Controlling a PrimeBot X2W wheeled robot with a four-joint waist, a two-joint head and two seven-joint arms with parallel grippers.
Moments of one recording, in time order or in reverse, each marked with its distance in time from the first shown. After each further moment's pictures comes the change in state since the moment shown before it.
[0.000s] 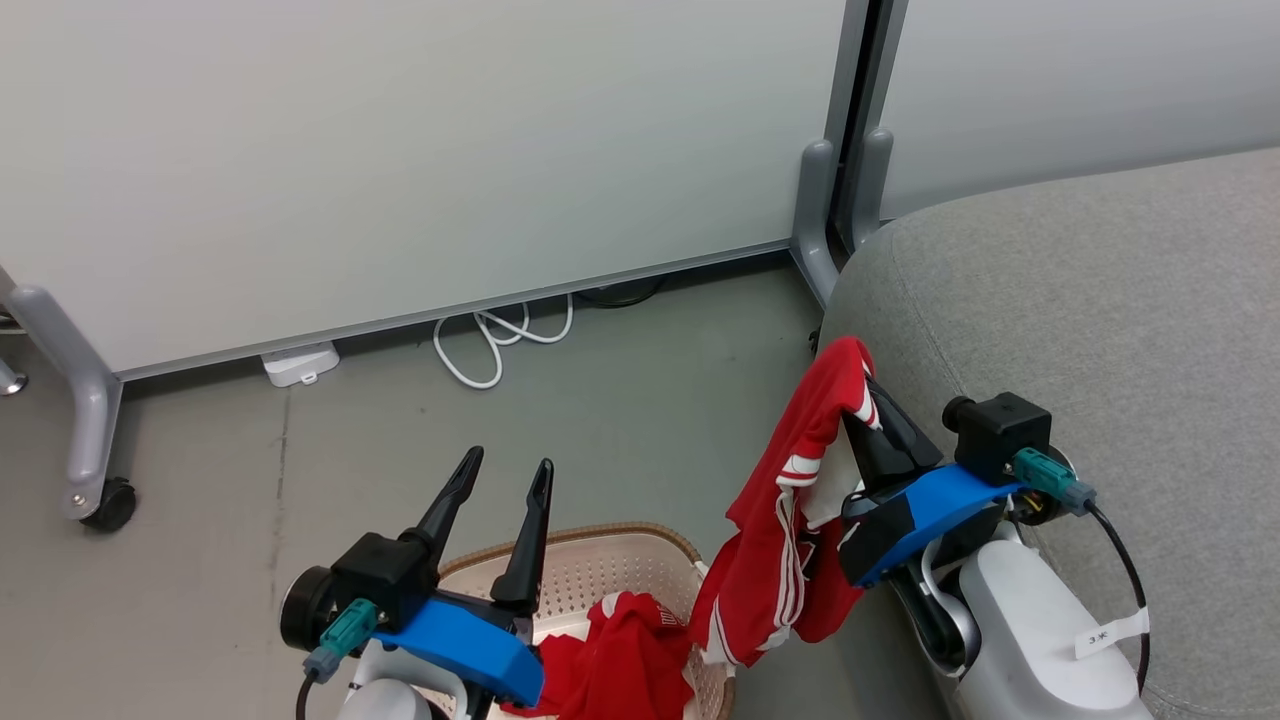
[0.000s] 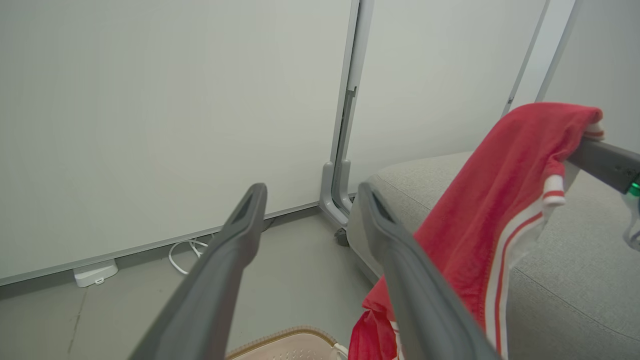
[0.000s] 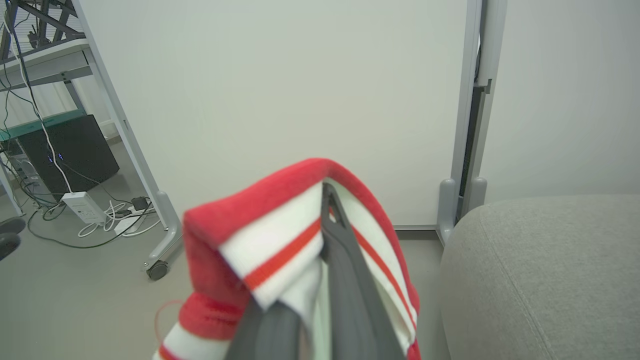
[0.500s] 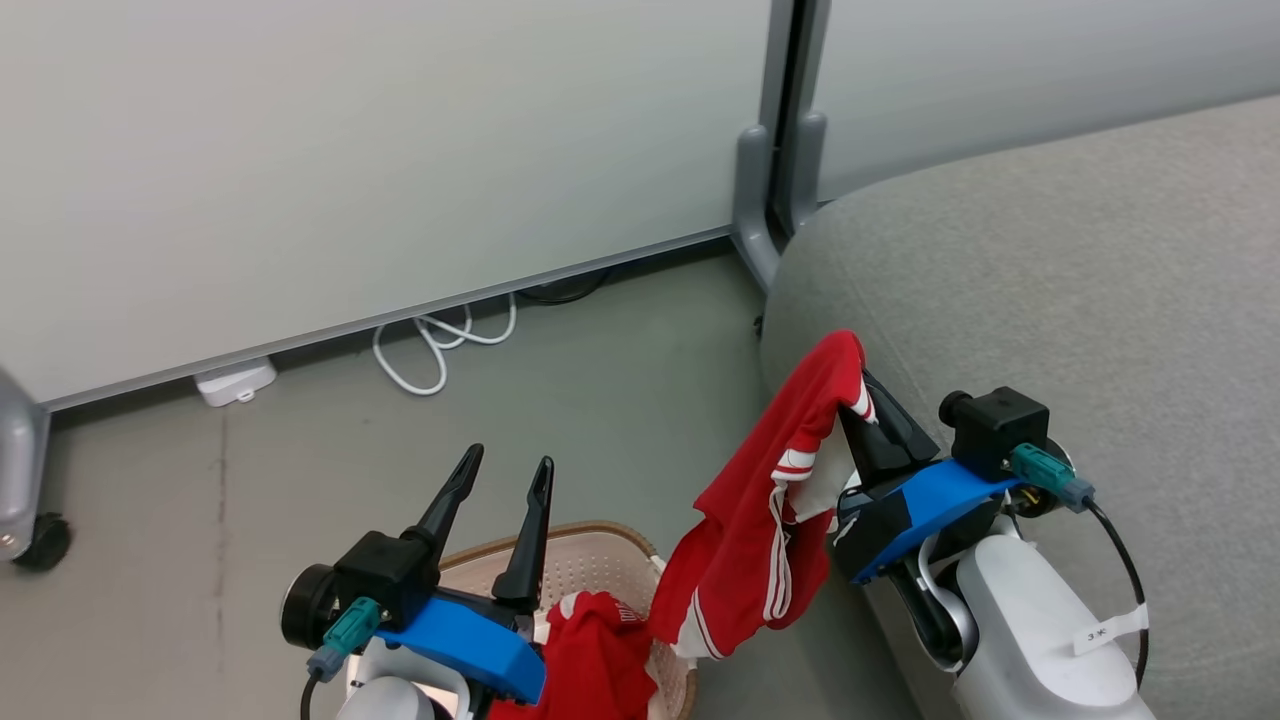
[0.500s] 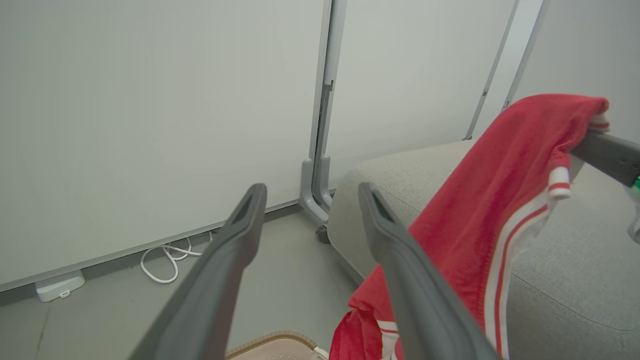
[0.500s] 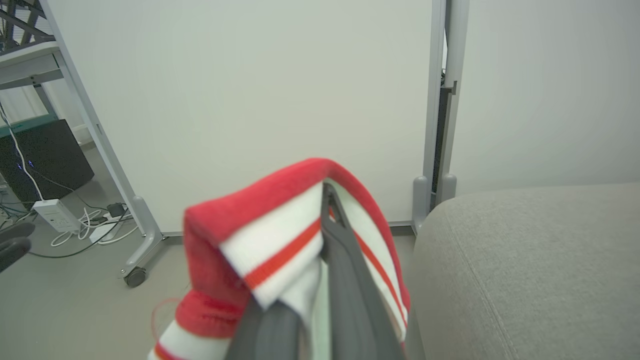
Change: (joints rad) left arm 0.004 -0.033 0.043 0.015 0.049 -0.025 0.000; right arm -0.003 0.000 0.006 -0.014 -0.004 0.000 0.001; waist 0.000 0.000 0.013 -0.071
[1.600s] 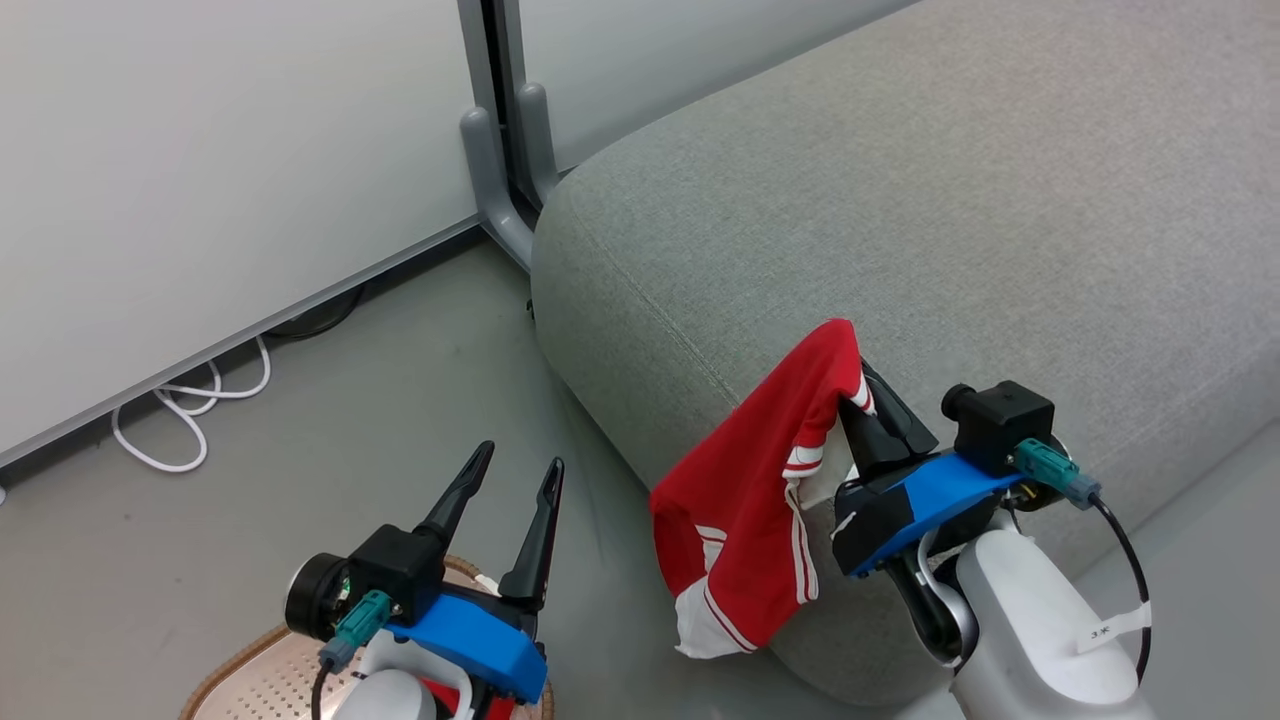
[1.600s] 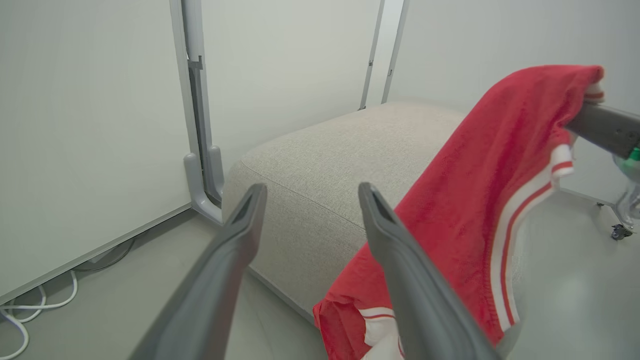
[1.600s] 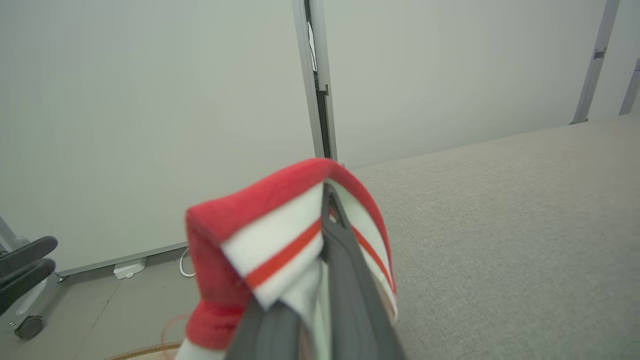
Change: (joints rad) left arm -0.024 0.018 -0.036 0.013 0.009 -0.005 0.000; right arm -0.002 -0.001 0.008 -0.028 0.021 0.000 -0.001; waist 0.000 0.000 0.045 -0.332
